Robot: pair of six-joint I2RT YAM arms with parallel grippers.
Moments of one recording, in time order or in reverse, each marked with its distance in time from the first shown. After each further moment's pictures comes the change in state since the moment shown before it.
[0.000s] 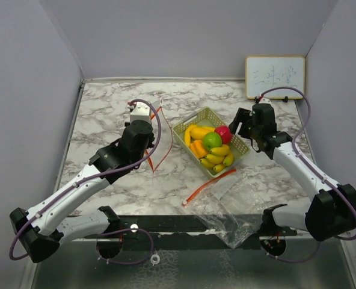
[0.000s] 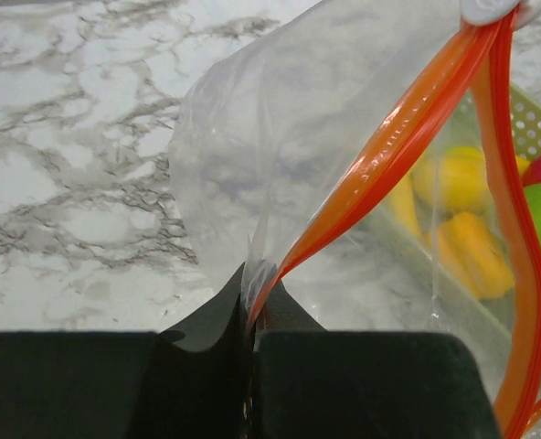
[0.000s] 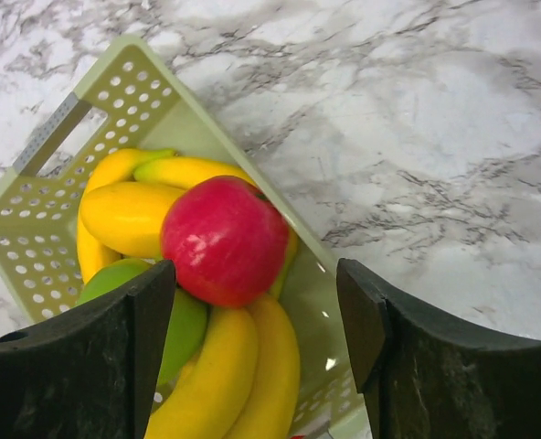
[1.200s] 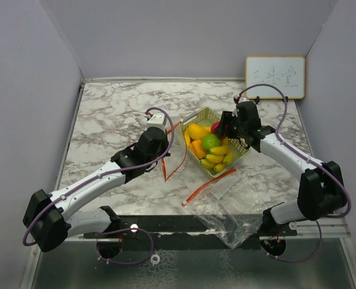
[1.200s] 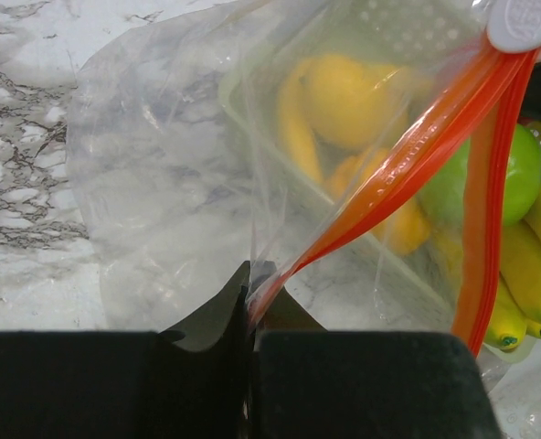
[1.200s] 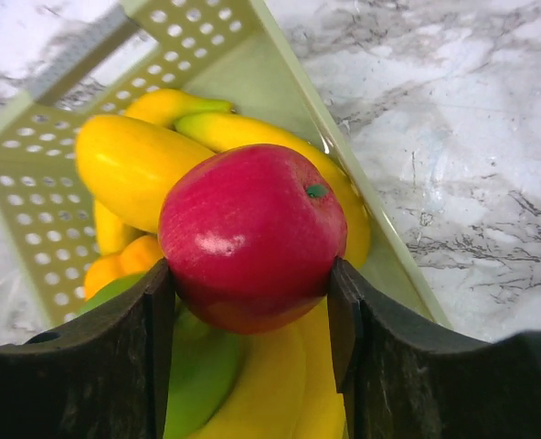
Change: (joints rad) left arm 0.000 0.139 -0.224 0.293 0.286 -0.164; right arm 0.089 0.266 0.086 0.057 -0.138 -0.089
